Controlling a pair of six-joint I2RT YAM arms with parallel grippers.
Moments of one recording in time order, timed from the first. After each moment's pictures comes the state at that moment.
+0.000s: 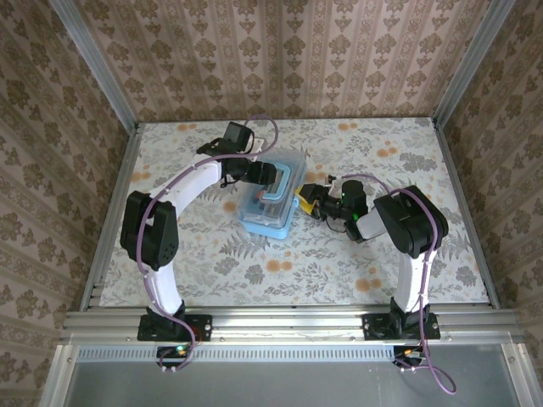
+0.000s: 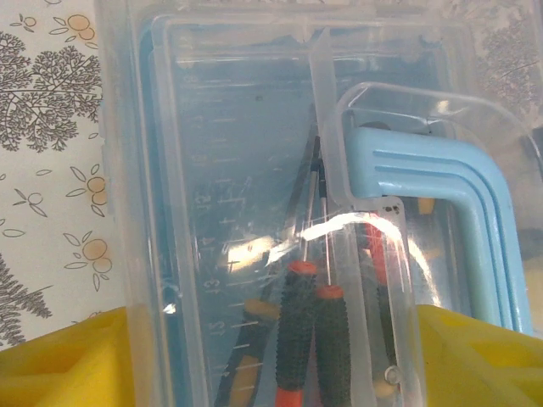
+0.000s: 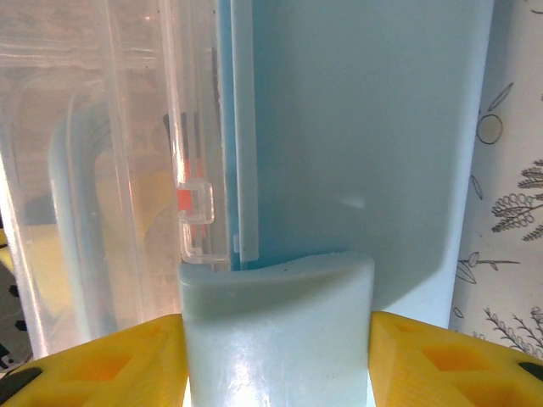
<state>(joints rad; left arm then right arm) -0.51 1.87 1.52 -0.64 0.27 -0.18 0.32 1.97 0.67 1.04 -0.66 1.32</state>
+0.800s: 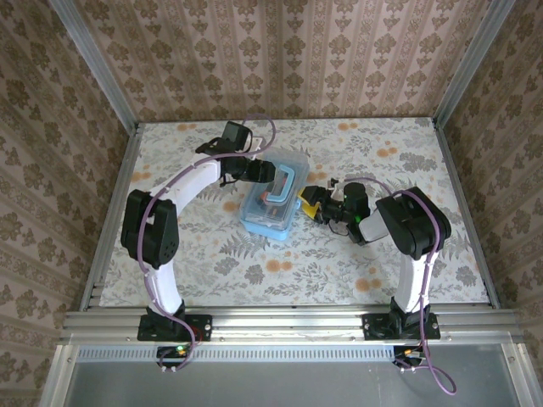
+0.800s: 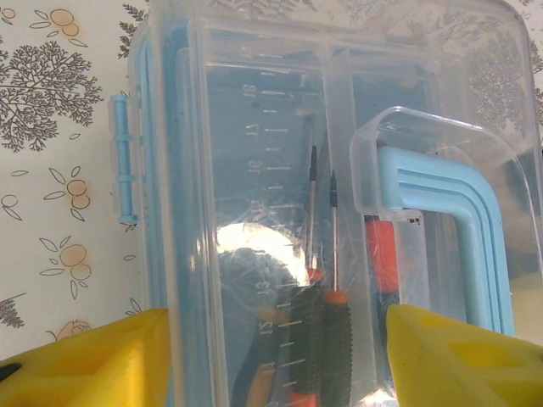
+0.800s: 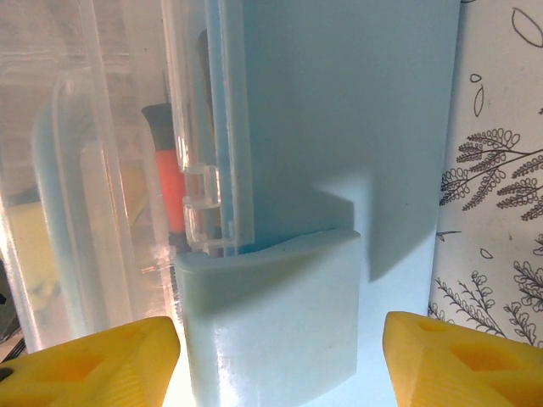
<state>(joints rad) -0.49 1.88 1.52 -0.62 0.32 -0.22 0.31 1.95 0.63 1.02 -0.65 1.32</state>
